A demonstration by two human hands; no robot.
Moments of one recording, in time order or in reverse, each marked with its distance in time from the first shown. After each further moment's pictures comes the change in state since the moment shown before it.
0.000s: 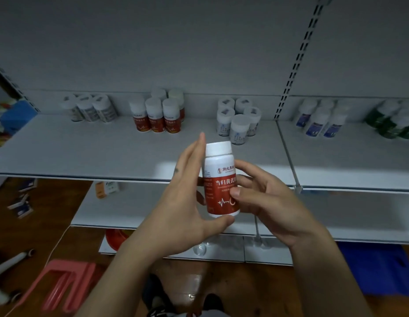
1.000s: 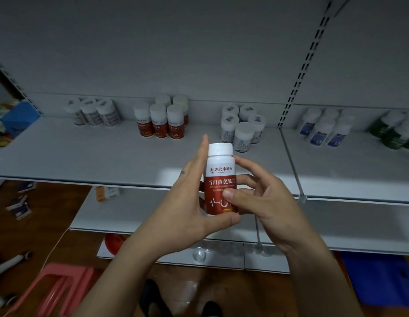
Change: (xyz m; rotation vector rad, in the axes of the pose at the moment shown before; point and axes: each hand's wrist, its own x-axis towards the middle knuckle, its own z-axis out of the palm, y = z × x) left_hand 0.016 -0.004 -0.008 -0.153 -0.012 -0.105; right_hand 0.013 -0.009 0.018 -0.017 0.140 -0.084
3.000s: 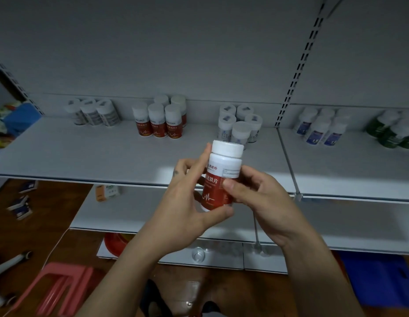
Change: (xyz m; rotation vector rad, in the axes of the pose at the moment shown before) left_hand -0.004 -0.004 0.012 0.151 0.125 0.058; right_hand 0.001 0.004 -0.010 0.035 -0.061 -0.014
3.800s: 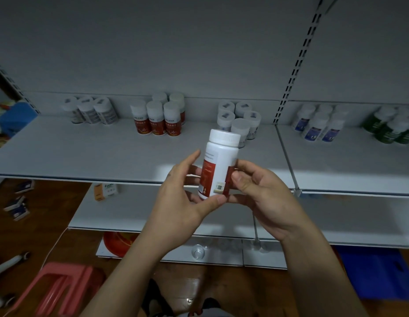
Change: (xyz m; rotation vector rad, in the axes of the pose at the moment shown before) left_hand -0.003 -0.008 0.004 -0.171 0.147 -0.117; right_hand 0.002 0.004 0.002 0.120 0.037 0.057
